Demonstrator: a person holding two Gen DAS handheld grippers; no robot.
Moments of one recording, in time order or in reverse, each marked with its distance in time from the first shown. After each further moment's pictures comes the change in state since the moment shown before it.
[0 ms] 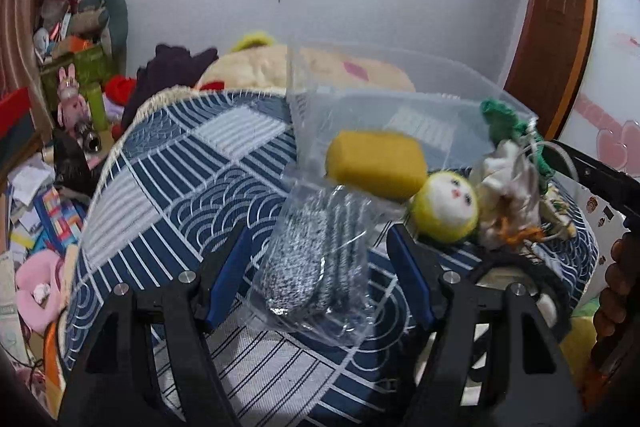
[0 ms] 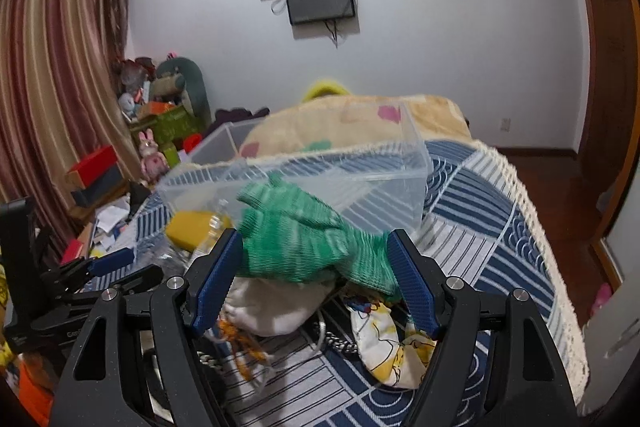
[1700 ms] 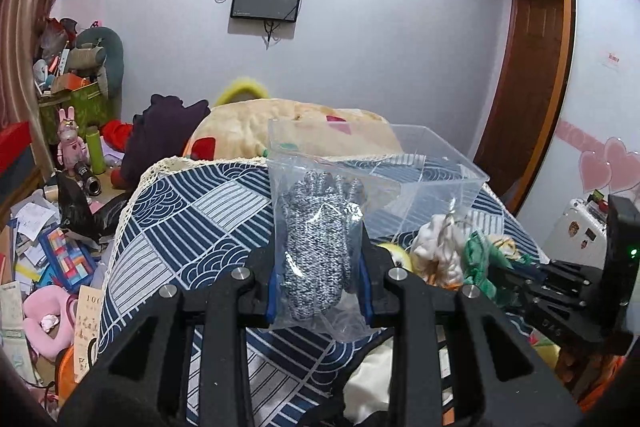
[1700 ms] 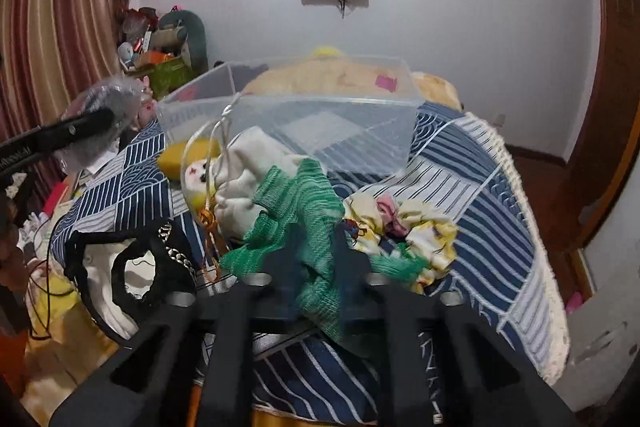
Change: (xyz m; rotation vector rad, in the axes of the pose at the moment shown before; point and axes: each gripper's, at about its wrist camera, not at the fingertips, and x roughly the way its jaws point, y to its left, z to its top) left arm -0.065 -0.023 0.036 0.036 -0.169 -0.042; right arm -0.009 0.002 -0.036 -0.132 0.107 -0.052
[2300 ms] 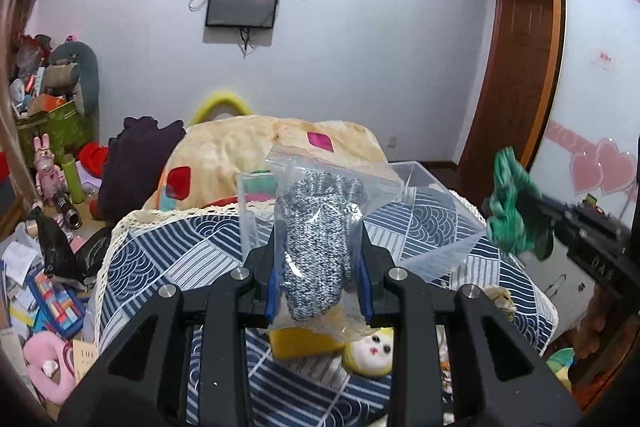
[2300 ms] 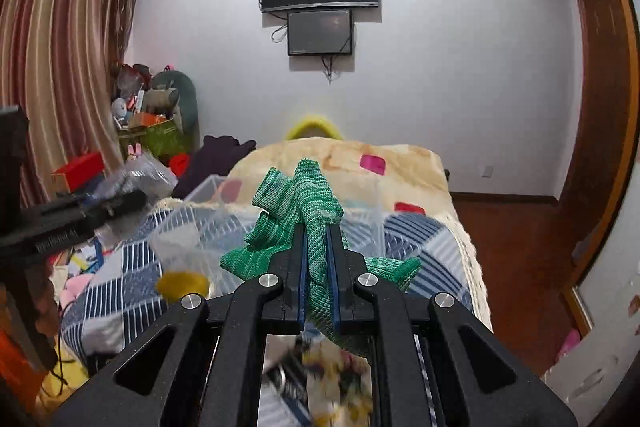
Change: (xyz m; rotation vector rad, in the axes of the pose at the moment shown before) left arm 0.048 -0.012 0.069 0.055 0.021 -0.054; right arm -0.030 -0.016 0.091 0.018 -0.222 -0.033
